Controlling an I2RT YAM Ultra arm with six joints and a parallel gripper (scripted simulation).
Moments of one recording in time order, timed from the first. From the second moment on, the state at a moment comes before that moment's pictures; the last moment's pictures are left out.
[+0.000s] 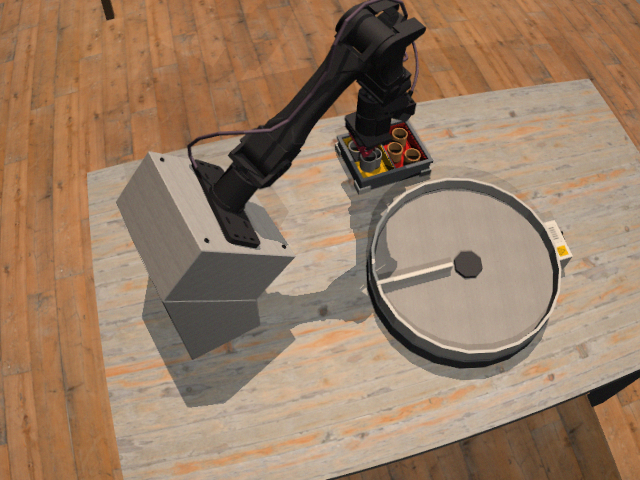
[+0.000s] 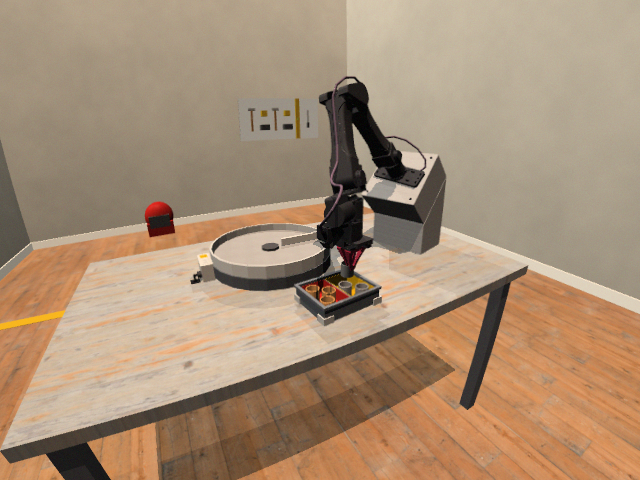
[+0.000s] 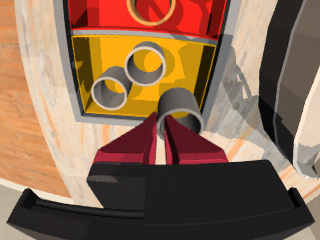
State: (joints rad) arm 0.46 1.59 1.02 -0.25 0.24 0.32
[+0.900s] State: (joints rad) arm 0.44 1.70 1.05 -0.15 0.22 0.30
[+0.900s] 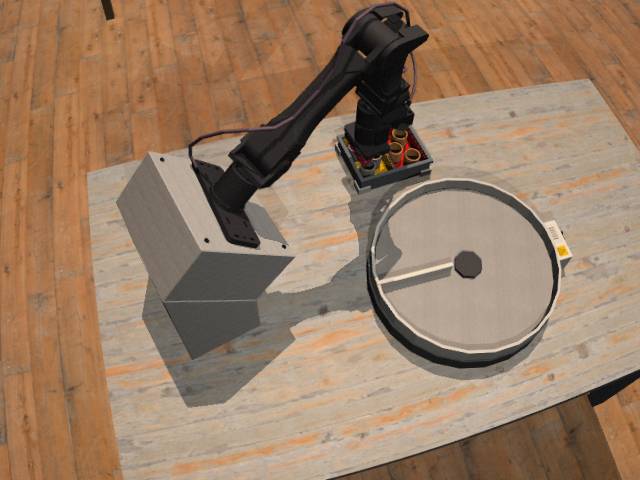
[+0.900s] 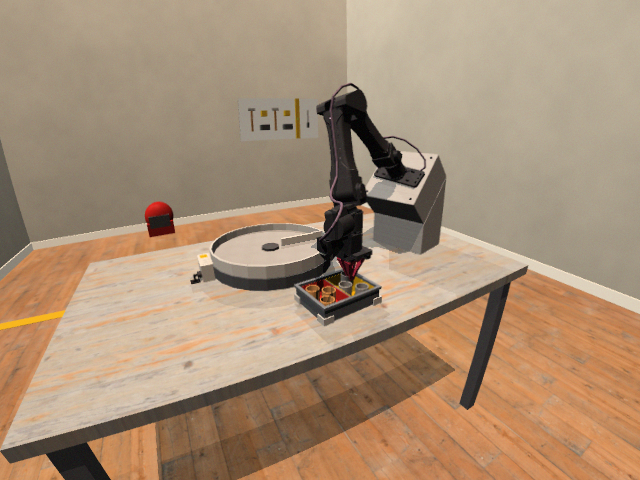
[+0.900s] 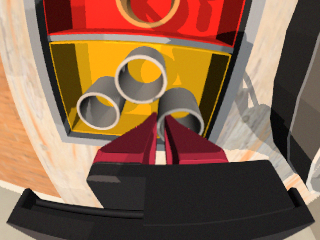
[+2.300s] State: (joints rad) arm 0.44 1.71 1.05 -0.15 0.22 0.30
